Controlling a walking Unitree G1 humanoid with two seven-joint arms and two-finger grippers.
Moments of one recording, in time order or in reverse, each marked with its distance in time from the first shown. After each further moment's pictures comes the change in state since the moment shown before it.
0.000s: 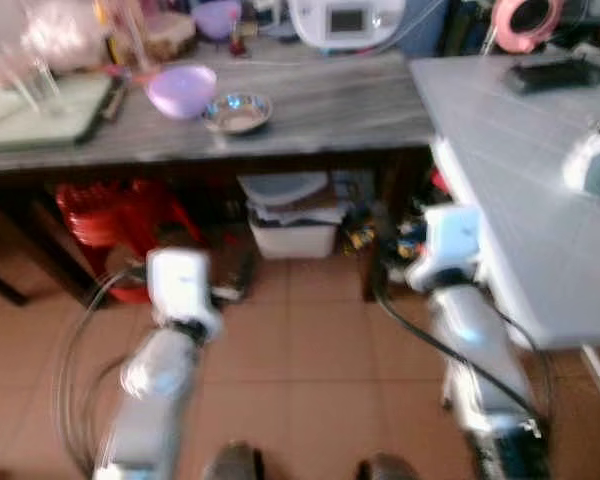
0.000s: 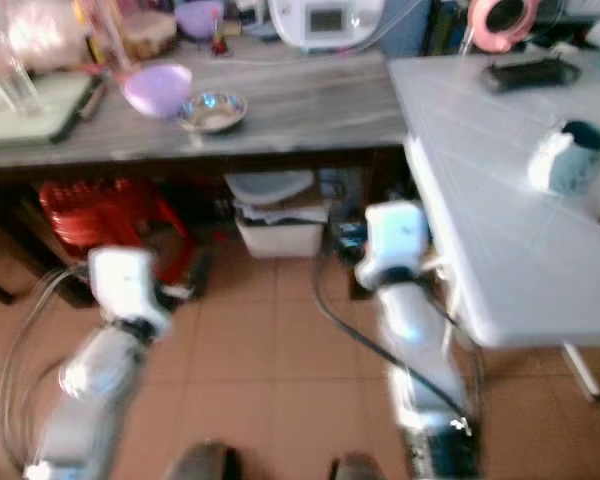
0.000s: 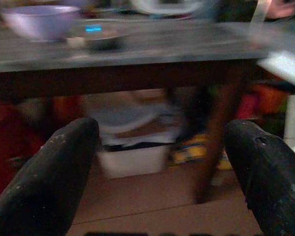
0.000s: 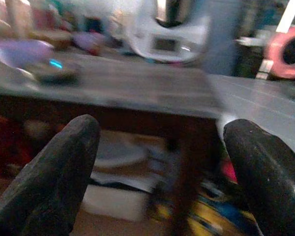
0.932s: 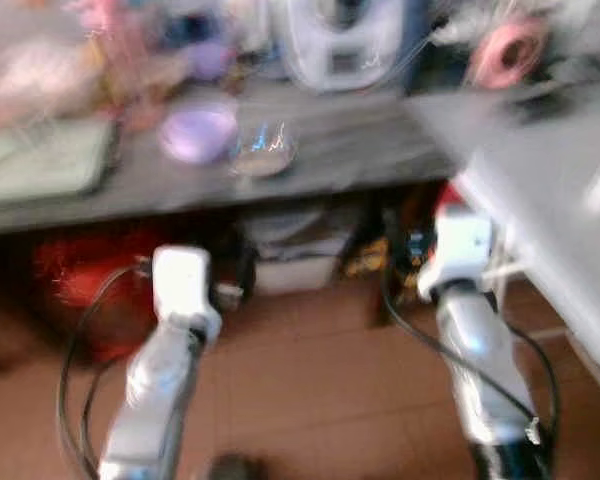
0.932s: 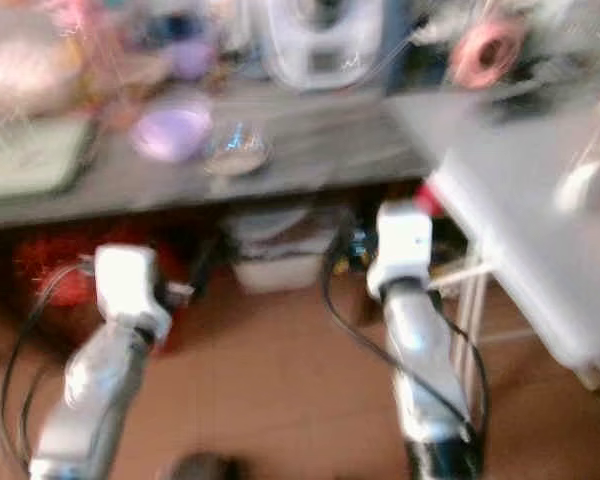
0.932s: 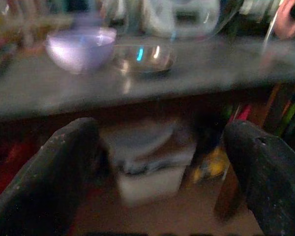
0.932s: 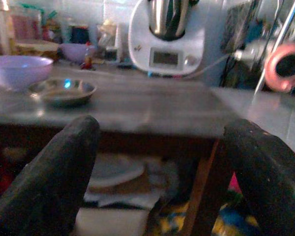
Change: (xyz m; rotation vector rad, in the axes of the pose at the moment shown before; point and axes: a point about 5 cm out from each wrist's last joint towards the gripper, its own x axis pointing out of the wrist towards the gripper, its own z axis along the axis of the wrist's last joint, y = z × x) left arm -0.010 0.013 -0.011 0.012 0.036 0.067; right arm -0.008 0.009 -0.006 0.006 0.028 0.022
